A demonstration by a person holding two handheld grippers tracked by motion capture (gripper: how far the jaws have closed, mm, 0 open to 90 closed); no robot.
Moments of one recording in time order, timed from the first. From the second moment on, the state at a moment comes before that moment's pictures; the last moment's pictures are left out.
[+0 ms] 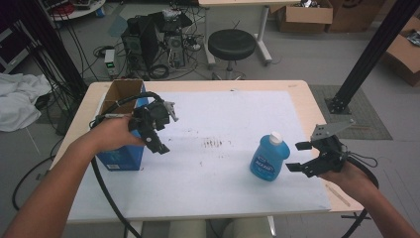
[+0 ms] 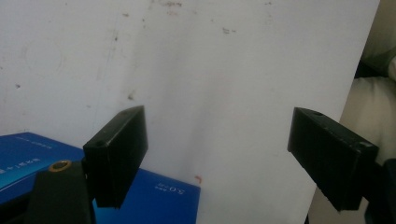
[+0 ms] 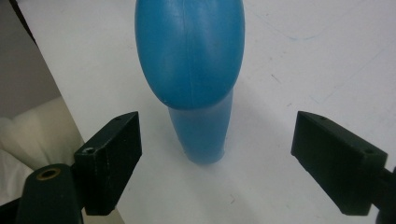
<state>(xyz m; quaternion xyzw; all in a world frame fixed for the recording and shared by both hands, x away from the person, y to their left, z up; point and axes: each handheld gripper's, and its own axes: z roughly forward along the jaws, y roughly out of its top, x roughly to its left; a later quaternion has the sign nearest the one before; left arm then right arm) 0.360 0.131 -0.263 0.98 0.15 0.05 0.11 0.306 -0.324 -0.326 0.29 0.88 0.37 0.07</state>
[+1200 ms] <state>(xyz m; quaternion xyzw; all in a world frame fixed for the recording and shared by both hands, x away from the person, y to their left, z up) 0.362 0.129 -0.264 0.98 0.15 0.05 0.11 0.313 -0.306 -0.362 0.27 0.86 0.42 0.09</state>
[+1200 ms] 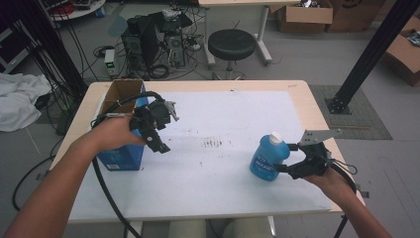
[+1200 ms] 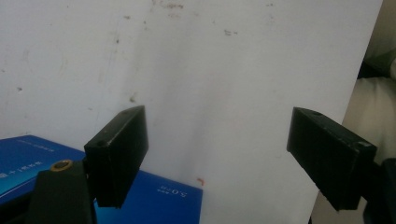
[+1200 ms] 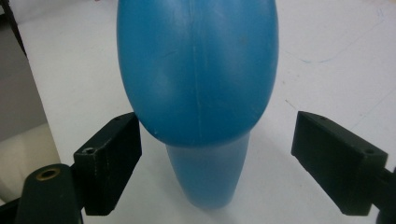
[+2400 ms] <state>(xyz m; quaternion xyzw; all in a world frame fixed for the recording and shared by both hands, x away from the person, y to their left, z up) 0.363 0.130 -0.266 0.98 0.15 0.05 0.11 0.319 -0.287 -0.383 0.28 0.83 0.47 0.10</state>
